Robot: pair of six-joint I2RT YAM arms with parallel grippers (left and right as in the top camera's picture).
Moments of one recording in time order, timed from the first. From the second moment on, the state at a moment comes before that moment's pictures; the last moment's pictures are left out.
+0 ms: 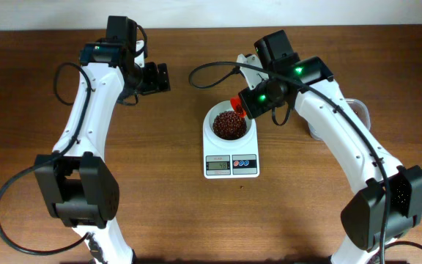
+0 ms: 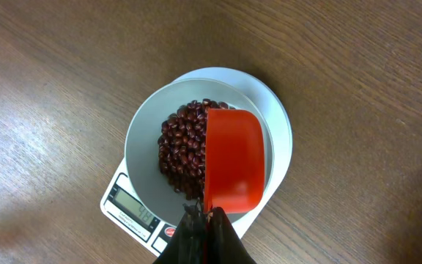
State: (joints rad) left arm -0.06 1.97 1.82 -1.08 0.10 -0.23; right arm 0.40 1.87 1.73 -1.01 -0.25 -0.11
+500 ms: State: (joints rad) left arm -0.06 1.97 1.82 -1.08 0.10 -0.23; right arm 0.42 1.87 1.73 -1.01 -0.25 -0.13
